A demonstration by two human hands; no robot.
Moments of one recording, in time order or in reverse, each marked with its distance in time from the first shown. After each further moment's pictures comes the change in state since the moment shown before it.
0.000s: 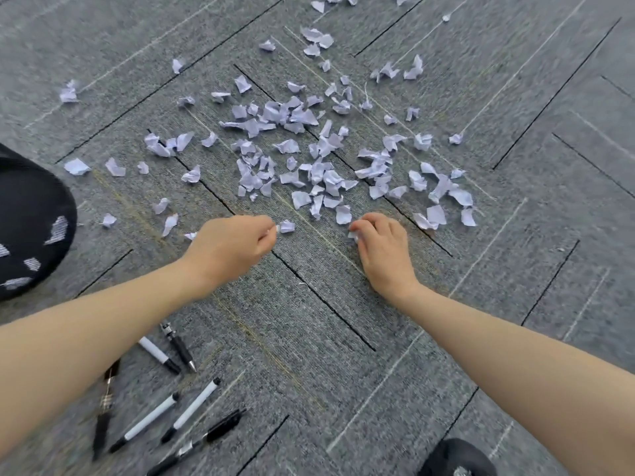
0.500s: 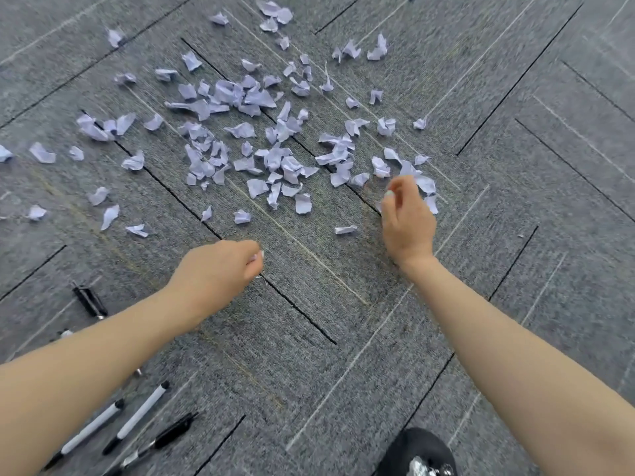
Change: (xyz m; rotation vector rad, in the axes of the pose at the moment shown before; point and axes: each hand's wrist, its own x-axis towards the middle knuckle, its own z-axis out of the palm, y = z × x) left_hand -0.011 0.051 0.028 -0.009 -0.167 -0.115; right_hand 0.012 0.054 -0.046 0.243 0.292 0.226
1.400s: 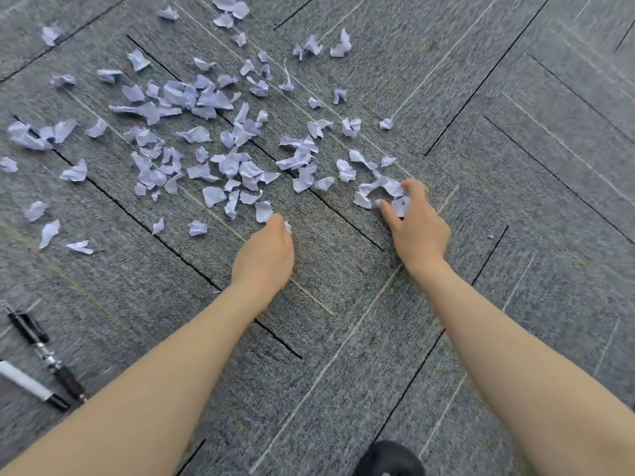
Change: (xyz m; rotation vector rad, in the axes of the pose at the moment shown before) left_hand 0.058 0.097 0.023 -0.502 0.095 -0.203; right_hand 0.017 0.064 -0.032 -0.430 -0.050 0.165
